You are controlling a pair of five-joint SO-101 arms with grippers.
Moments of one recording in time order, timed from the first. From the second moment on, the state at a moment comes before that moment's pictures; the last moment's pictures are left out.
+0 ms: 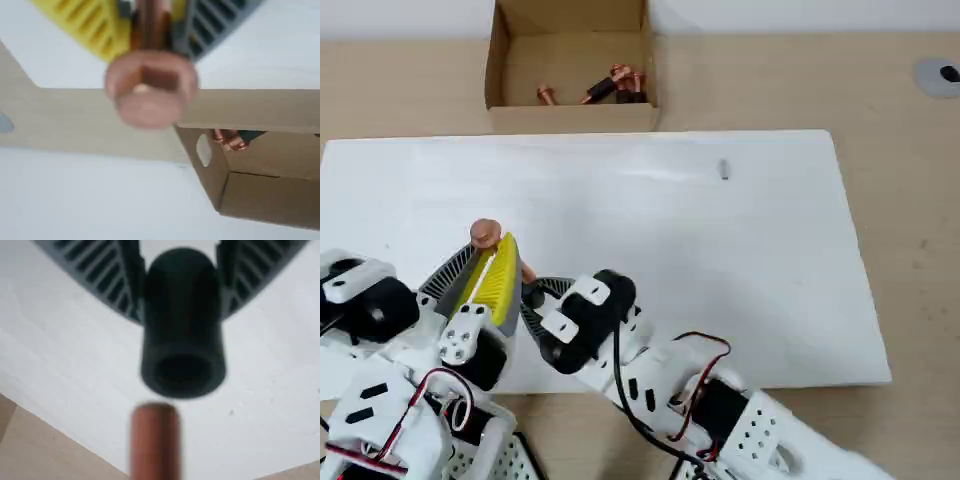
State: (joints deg) left arm 17.1 -104.0 52.4 61.8 6.6; right arm -59.8 -81.4 88.0 15.3 -6.7
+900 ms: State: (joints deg) left arm 15.7 -103.9 52.2 64.6 5.1; right arm -59.0 -81.4 88.0 15.3 -6.7
